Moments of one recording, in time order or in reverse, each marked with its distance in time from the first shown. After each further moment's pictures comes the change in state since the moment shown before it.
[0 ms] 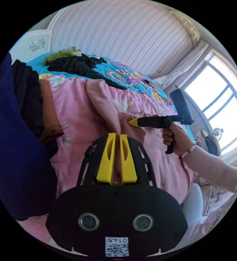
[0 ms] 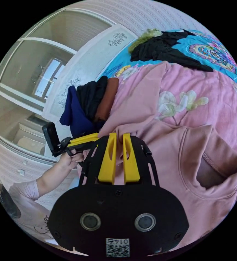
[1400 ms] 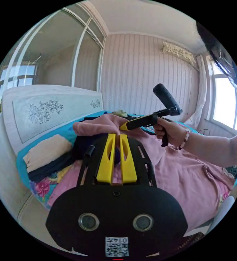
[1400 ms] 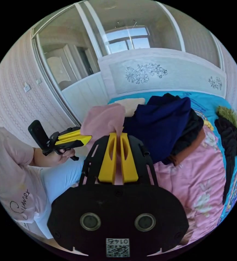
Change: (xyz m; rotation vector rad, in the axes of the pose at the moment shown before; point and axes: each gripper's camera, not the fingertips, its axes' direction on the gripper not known) left arm 0.030 0.306 -0.424 0.598 -0.605 -0.083; right arm -0.203 -0.107 0.321 -0.177 -0.026 -0.831
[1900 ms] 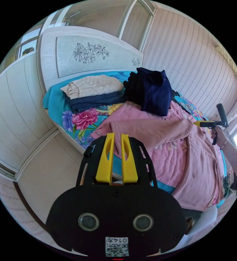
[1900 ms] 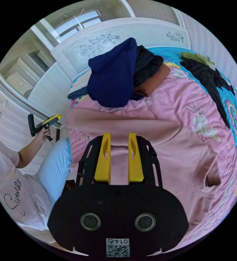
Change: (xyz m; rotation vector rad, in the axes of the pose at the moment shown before) left arm -0.196 0.120 -0.052 -0.431 -0.156 -0.306; right arm 0.053 0.110 0.034 -0.191 0.197 0.430
